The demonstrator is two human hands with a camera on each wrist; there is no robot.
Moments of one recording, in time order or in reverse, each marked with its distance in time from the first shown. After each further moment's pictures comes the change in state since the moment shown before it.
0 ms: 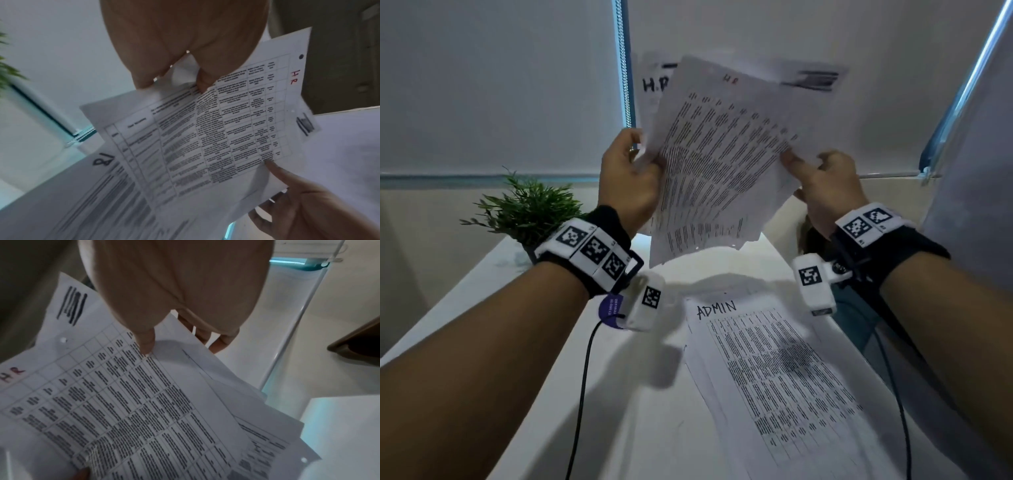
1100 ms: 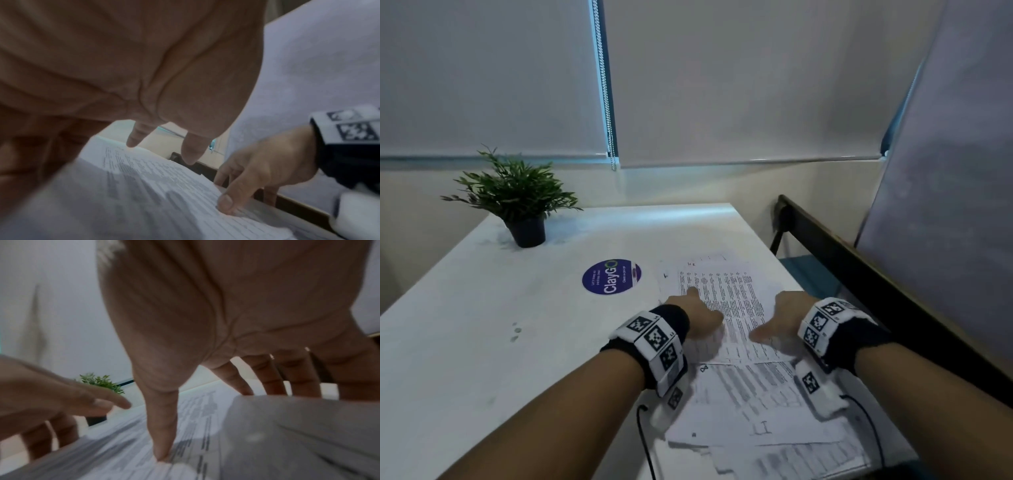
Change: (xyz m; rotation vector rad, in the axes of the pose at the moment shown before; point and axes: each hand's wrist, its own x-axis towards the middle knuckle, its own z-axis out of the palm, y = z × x) left_hand -0.186 -0.044 0.067 0.914 -1.041 -0.677; right_hand -0.160 0.088 -0.074 -1.413 -0.634 0.633
